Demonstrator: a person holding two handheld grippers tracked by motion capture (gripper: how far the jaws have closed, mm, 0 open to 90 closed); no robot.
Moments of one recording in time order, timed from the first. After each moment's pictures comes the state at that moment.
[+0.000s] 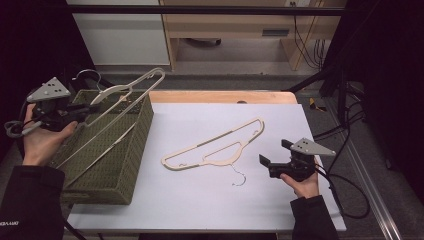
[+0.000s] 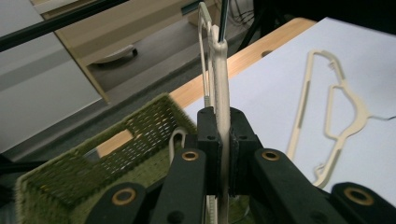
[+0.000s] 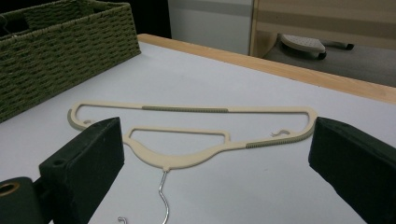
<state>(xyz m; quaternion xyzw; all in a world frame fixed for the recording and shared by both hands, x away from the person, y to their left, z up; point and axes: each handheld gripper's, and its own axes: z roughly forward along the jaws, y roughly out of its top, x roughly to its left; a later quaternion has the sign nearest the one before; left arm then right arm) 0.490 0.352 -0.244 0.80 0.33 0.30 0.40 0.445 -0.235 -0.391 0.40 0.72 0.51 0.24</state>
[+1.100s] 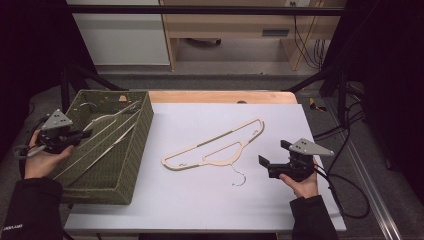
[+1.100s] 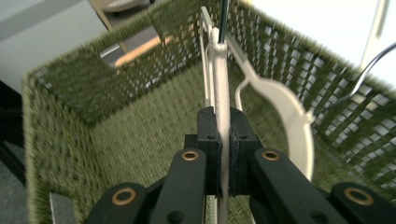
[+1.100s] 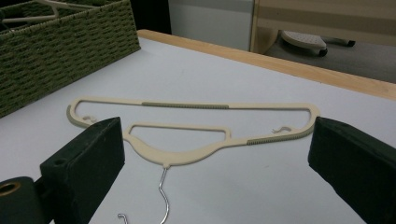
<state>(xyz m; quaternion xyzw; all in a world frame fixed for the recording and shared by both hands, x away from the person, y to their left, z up) 0.500 0.404 -0.351 0.82 0.38 0.29 0.33 0.446 -0.234 -0.393 0.40 0.72 0.51 0.24</state>
